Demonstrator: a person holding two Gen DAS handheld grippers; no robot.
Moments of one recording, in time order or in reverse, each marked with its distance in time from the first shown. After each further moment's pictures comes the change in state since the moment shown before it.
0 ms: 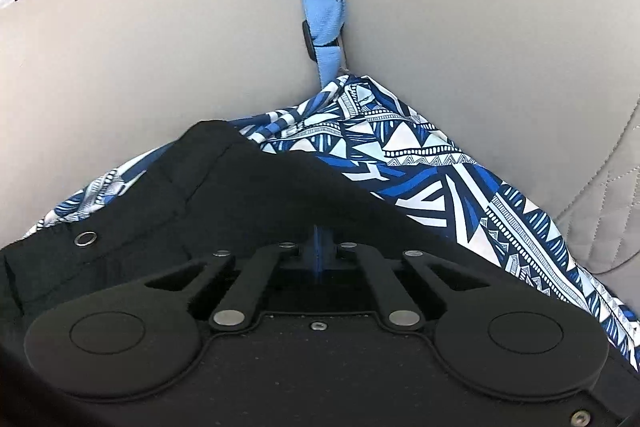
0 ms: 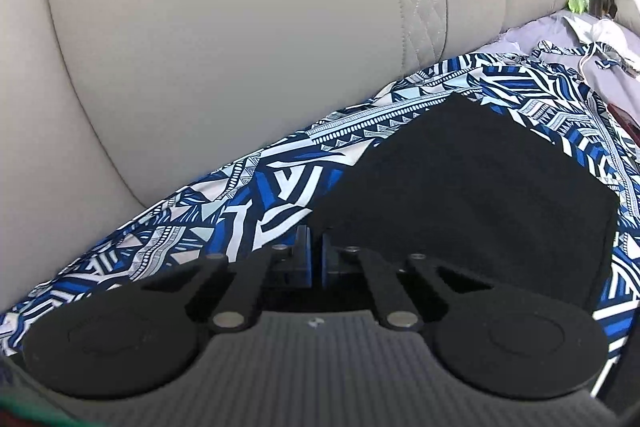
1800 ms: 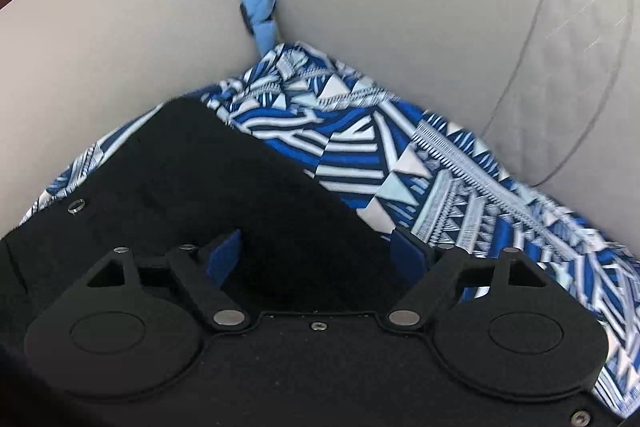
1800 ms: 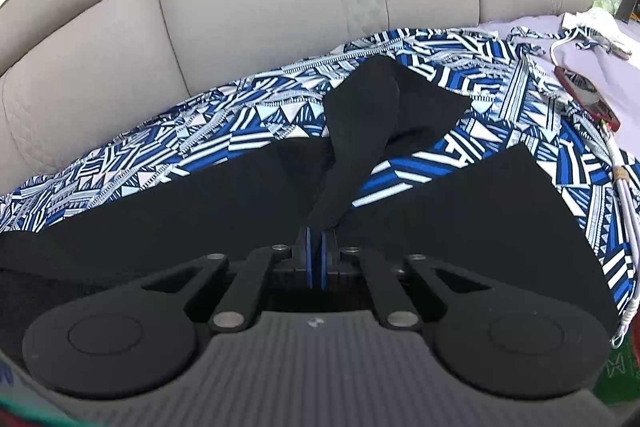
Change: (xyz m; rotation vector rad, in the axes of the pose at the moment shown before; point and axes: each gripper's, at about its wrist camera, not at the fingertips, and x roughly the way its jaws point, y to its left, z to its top) left arm -0.035 -0.015 -0.041 0.141 0.057 -0.095; right arm -0.161 -0.186 -0.126 -0.128 -0.038 0.258
